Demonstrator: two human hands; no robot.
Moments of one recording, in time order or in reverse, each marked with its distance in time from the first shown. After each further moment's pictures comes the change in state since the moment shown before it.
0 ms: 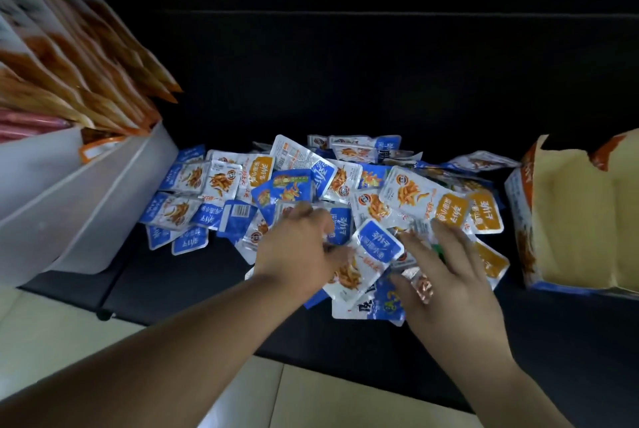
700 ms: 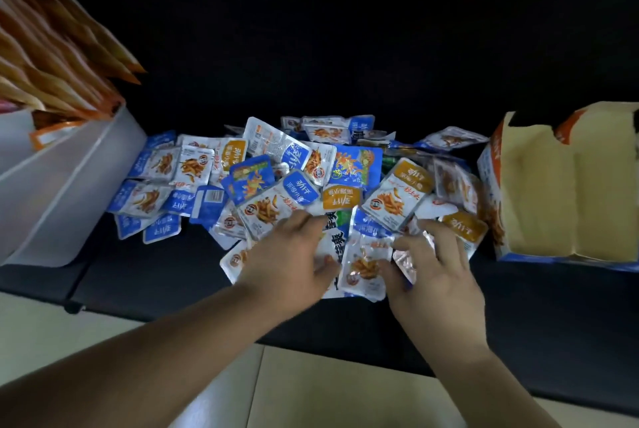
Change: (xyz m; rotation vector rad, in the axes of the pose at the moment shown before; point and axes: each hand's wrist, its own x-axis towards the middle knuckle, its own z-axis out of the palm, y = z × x) left_hand -0.028 0.007 0.018 -0.014 -0.090 0.184; right_hand -0.016 0.001 -0.008 -0.050 0.079 0.120
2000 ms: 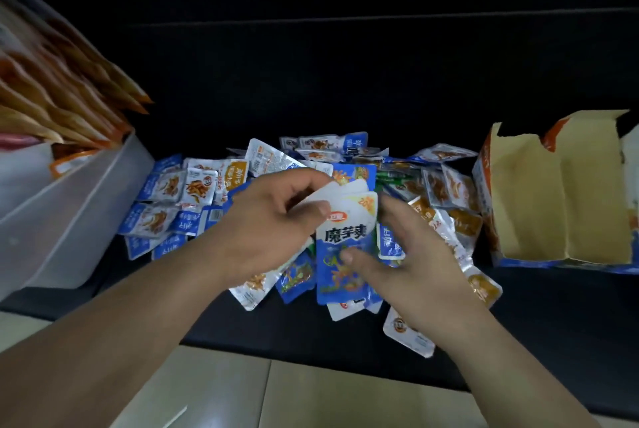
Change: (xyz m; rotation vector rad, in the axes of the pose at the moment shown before) left_hand 0.019 0.037 -0.107 -0.665 -0.085 -0.152; right_hand 0.040 -0.056 -0.060 0.834 -0.418 0.220
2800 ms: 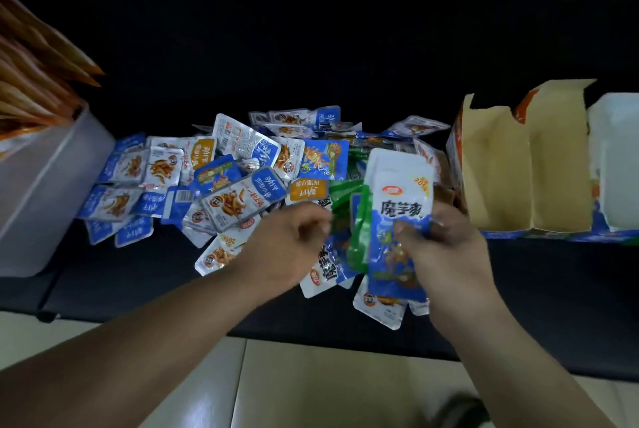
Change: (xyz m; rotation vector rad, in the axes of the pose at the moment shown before) left_hand 0.007 -0.056 0.078 0.078 -0.015 -0.097; right_hand -0.011 0.042 -0.032 0.280 0.461 0.337
